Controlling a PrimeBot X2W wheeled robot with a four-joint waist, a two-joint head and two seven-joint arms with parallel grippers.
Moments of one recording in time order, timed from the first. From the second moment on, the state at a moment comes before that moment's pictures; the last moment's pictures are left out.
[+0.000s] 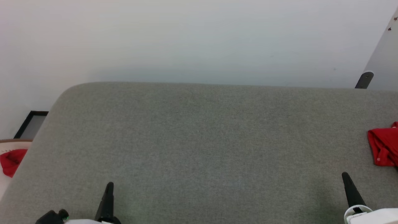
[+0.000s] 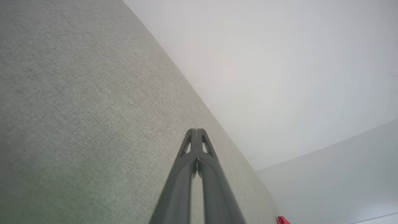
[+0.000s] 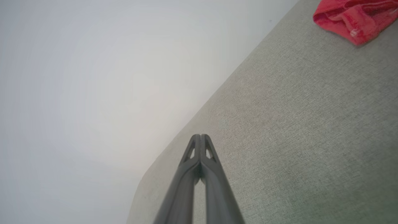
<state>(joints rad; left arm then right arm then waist) 0.05 0.08 0.07 0.21 -1.02 -0.13 -0.05 0.04 -0.09 -0.11 0.15 1.03 0.13 0.04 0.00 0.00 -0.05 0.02</state>
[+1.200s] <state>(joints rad) -0.04 0.06 0.09 0.23 -1.35 -0.13 0.04 -0.04 -0.07 -0.11 0.20 1.35 0.13 0.08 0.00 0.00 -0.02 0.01</state>
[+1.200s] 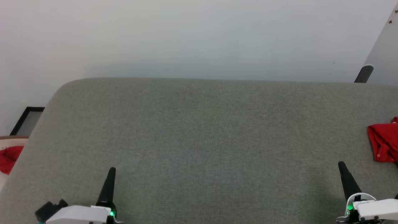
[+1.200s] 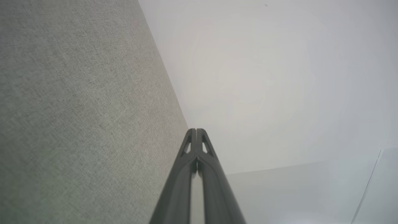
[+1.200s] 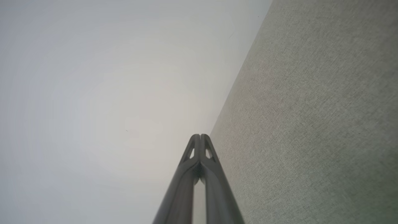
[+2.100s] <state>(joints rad) -0.09 0.05 0.11 0.24 -1.54 -0.13 0.10 -0.09 -0.06 -0.11 0.23 1.54 0.13 0.11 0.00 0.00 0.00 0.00</state>
